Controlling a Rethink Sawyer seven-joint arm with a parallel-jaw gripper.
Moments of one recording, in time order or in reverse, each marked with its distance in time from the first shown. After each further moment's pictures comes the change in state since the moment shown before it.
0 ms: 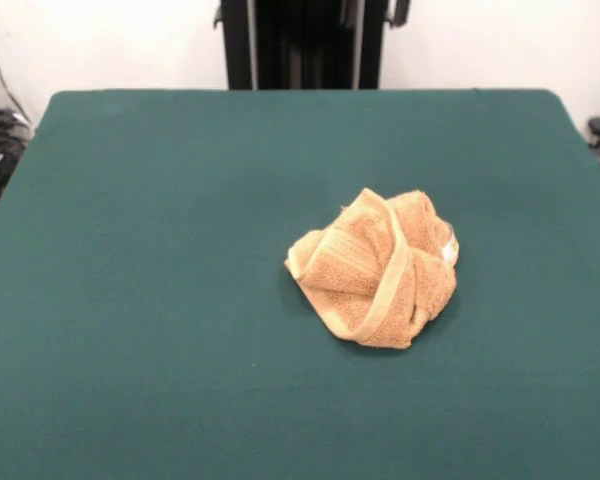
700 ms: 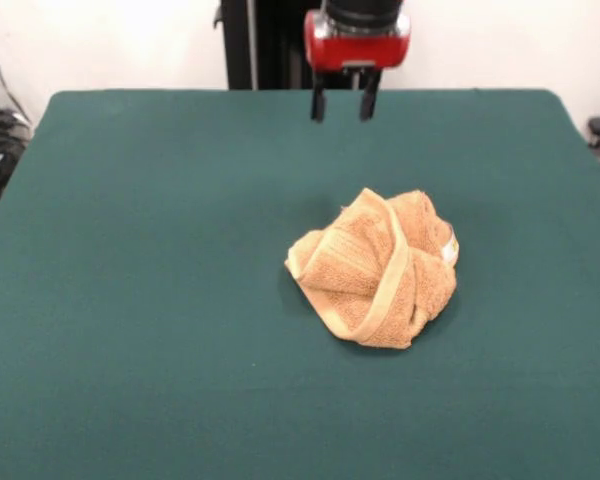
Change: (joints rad) arm -0.038 0.278 0.000 -0.186 -0.036 -0.051 0.000
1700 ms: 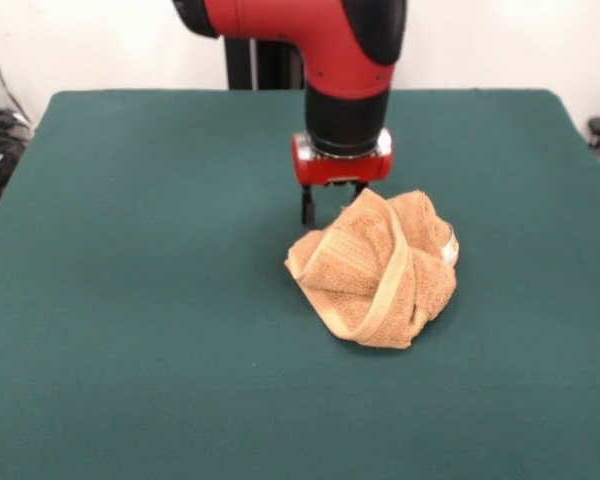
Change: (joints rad) arm -0.057 0.270 0.055 -0.260 0.001 -0.010 0.000
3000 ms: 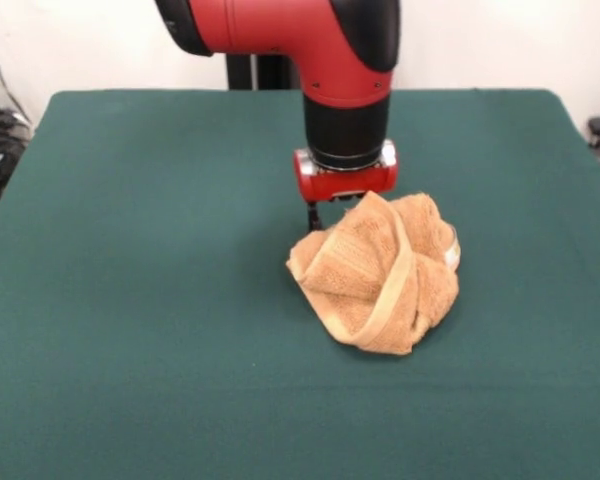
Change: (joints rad) arm -0.060 -0.007 0.092 -0.024 -0.051 -0.018 0.000
